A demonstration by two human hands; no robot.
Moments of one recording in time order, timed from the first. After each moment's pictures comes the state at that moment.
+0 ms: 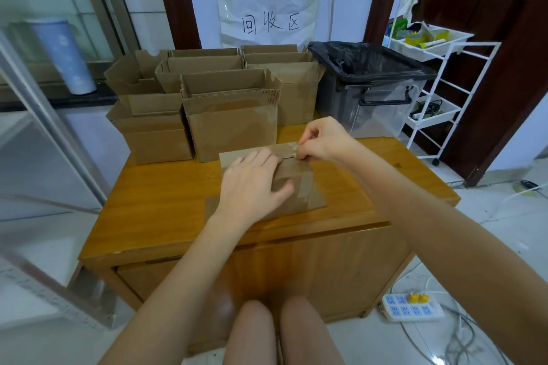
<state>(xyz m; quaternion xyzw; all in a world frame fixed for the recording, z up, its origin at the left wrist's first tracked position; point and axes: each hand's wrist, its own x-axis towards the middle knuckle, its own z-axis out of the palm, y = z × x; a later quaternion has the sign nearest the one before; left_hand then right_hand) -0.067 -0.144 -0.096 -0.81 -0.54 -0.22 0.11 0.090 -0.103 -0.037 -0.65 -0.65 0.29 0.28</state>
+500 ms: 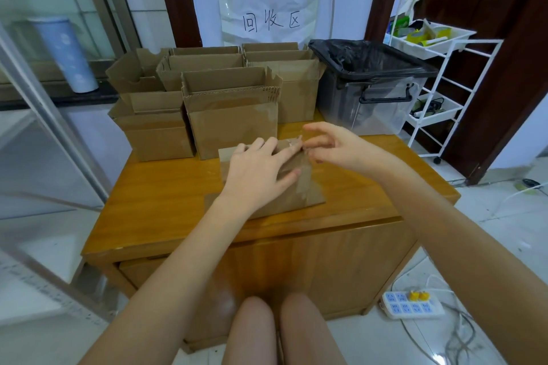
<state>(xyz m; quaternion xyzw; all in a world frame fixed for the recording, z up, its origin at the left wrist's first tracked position) -0.065 -0.135 -0.085 -0.83 -0.51 -0.16 0.17 0.124 -0.122 -0.047 -0.55 -0.71 0.35 0.26</state>
